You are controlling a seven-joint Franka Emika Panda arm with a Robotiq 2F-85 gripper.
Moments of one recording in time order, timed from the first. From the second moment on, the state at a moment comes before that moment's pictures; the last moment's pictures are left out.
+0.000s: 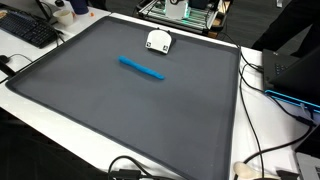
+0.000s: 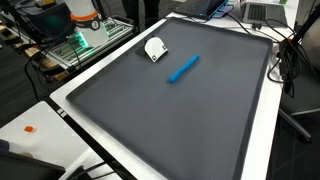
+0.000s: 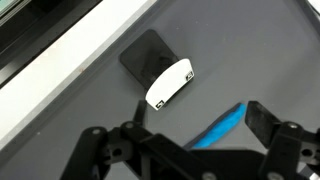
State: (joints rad) arm -0.08 -0.46 0.01 -2.52 0.32 1.97 0.50
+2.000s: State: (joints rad) arm 0.03 -0.11 0.11 -2.73 0.60 2.57 0.96
